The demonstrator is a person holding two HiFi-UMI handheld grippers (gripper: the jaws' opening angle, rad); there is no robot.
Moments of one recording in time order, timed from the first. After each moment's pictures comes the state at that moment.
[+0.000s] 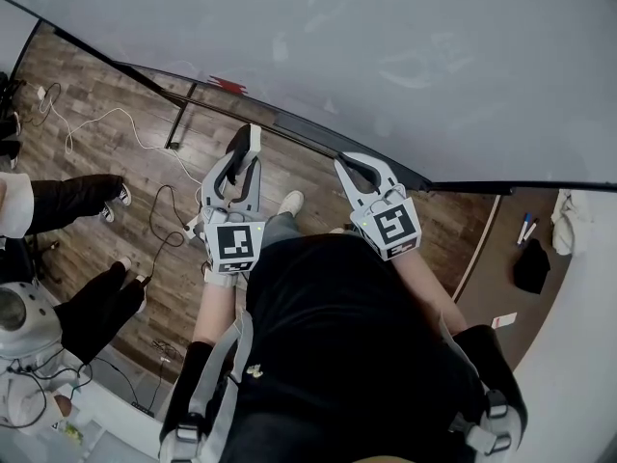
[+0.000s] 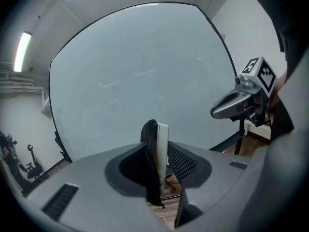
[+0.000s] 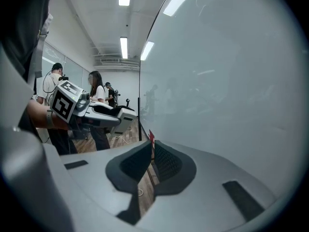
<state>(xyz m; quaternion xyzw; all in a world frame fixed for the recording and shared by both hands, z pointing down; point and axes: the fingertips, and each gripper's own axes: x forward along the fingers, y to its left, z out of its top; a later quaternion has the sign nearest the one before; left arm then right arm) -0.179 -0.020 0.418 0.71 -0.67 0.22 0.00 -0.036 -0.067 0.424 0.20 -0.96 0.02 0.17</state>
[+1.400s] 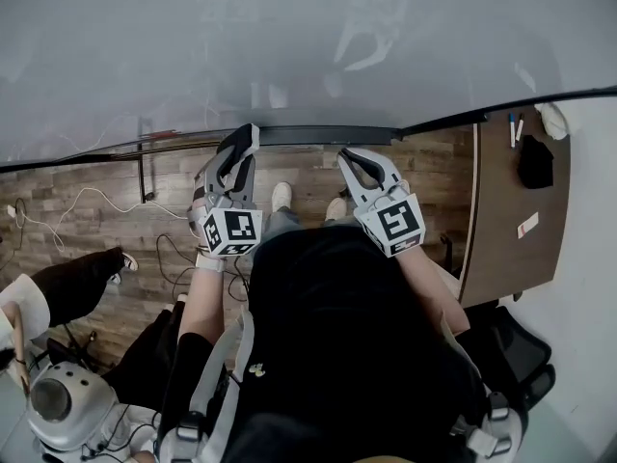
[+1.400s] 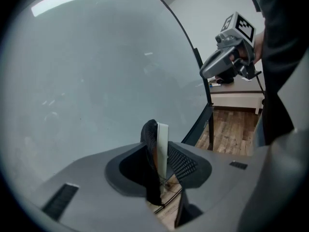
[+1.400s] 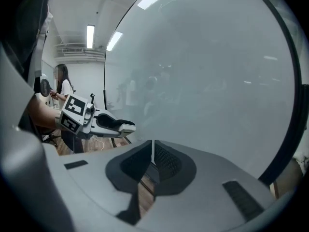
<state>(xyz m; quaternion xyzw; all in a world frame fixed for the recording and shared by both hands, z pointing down) -0.099 -0.097 0.518 0.82 -0.45 0.35 -0.08 0.069 -0.078 0.457 0.40 -0.89 0.08 0.20</state>
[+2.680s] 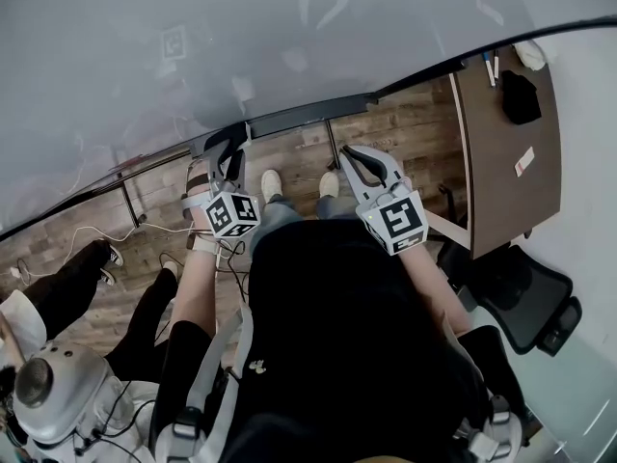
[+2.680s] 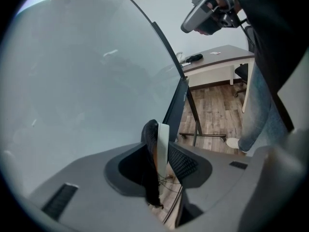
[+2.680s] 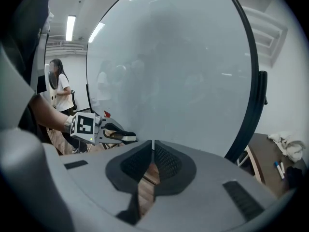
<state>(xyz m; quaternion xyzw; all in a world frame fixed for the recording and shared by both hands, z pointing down) -0.062 -0.108 0.619 0.83 -0.30 0.45 -0.17 0.115 -0.040 0.483 0.49 -0.83 0.13 0.23</state>
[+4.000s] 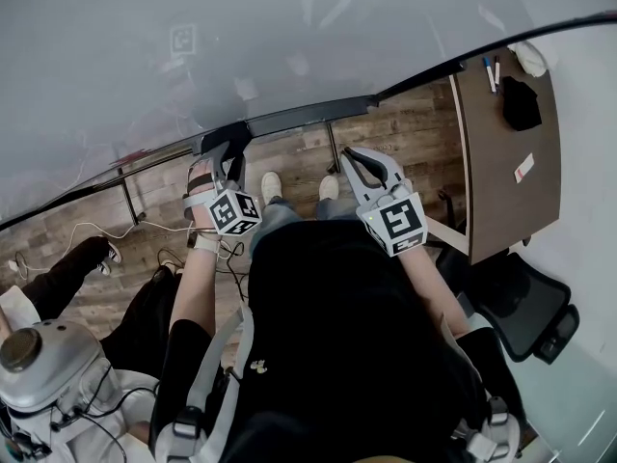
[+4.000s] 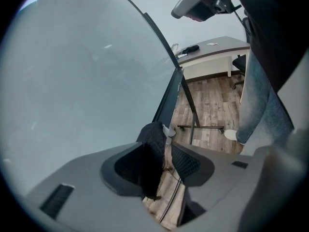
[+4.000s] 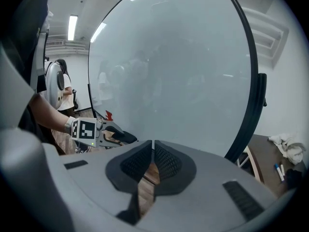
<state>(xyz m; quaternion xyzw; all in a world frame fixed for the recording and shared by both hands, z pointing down) -0.069 -0.097 0.640 0.80 -0.29 0.49 -0.17 0.116 -0.034 0.480 0.49 -0.83 0.12 0.23</state>
